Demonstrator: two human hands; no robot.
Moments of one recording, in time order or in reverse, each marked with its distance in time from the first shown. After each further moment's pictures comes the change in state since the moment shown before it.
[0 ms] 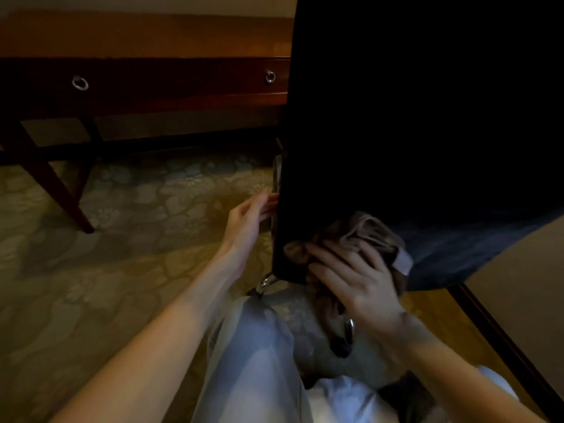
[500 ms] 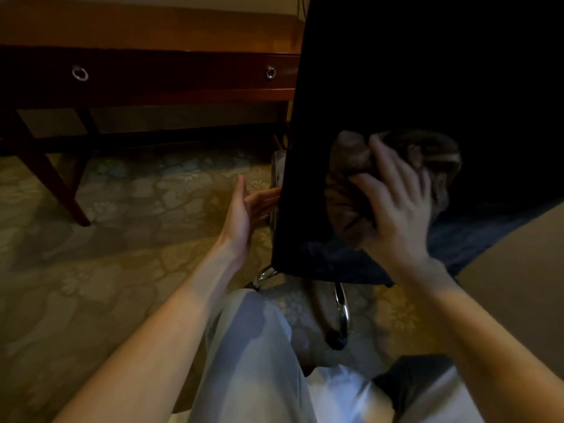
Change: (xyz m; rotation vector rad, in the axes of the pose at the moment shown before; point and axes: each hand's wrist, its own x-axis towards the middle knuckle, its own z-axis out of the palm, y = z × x) left_hand -0.003 -0.001 -0.008 -0.111 -0.112 -0.145; right_hand 0.057 0.047 -0.038 -0.053 0.306 0.207
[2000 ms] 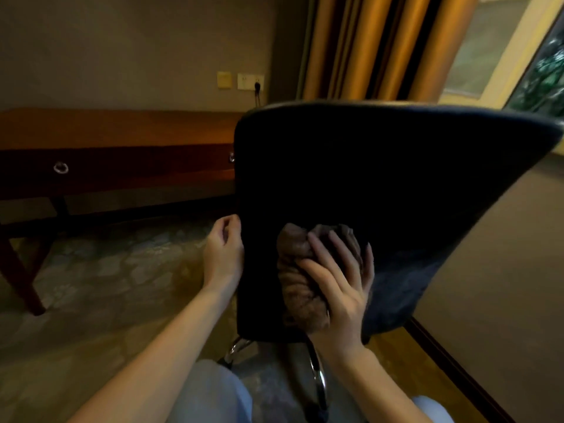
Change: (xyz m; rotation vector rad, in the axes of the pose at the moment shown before) left_hand -0.027 0.065 0.071 0.196 0.188 0.411; right_hand -0.012 -0.040 -0.053 0.212 0.229 0.207
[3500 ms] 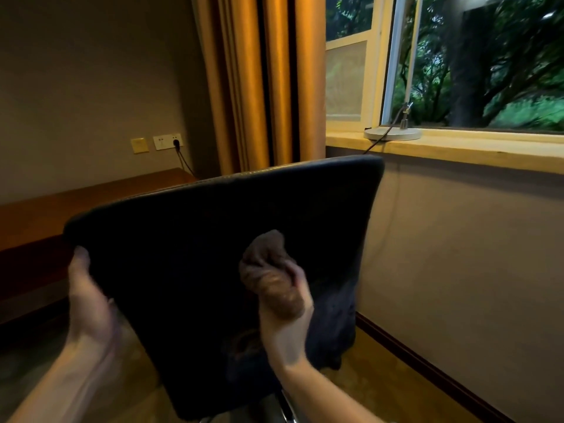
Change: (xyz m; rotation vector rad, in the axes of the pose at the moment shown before) left_hand 0.001 0.096 0.047 -0.209 0.035 0.010; right_hand 0.045 0.045 -0.053 0.565 0.384 0.970
